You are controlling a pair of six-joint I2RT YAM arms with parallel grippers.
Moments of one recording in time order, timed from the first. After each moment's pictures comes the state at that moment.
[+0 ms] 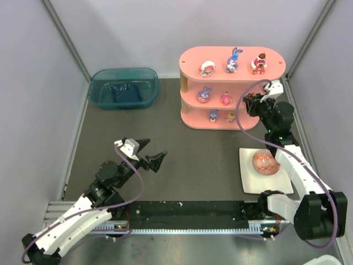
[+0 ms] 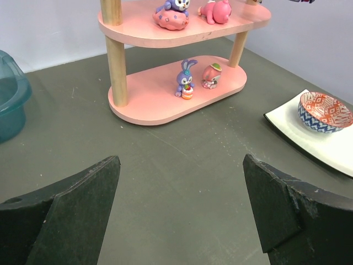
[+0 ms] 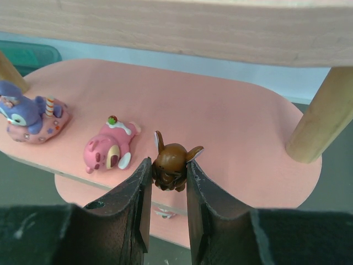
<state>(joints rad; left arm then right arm) -0.76 0.32 0.28 0.13 -0.05 -0.13 0.08 1.07 0.73 0.33 -0.20 0.05</state>
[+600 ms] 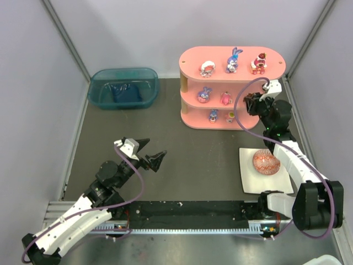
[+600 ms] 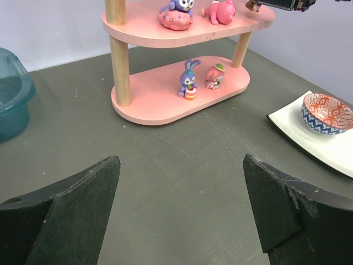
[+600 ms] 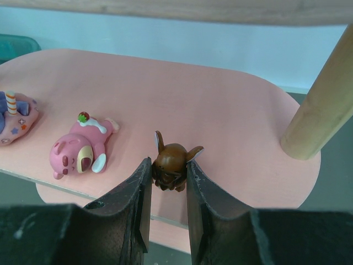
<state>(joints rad) -0.76 0.32 0.28 0.13 -0.06 -0.13 0.06 1.16 0.73 0.38 -0.18 0.04</state>
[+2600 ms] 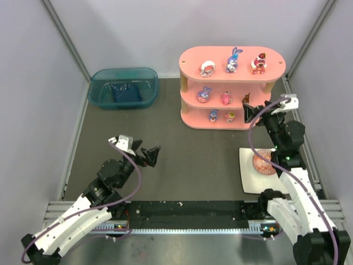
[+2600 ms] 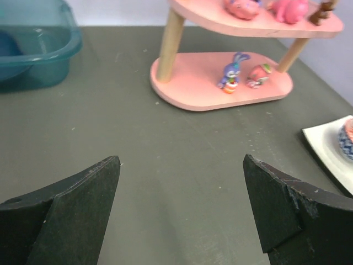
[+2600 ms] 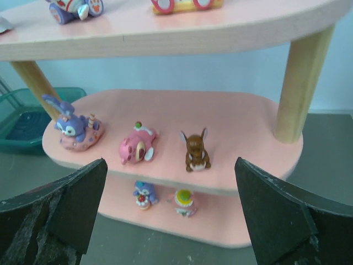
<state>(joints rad) -0.76 0.30 0.29 0.04 -0.24 -0.24 0.06 0.83 0.62 0.32 -0.18 0.18</state>
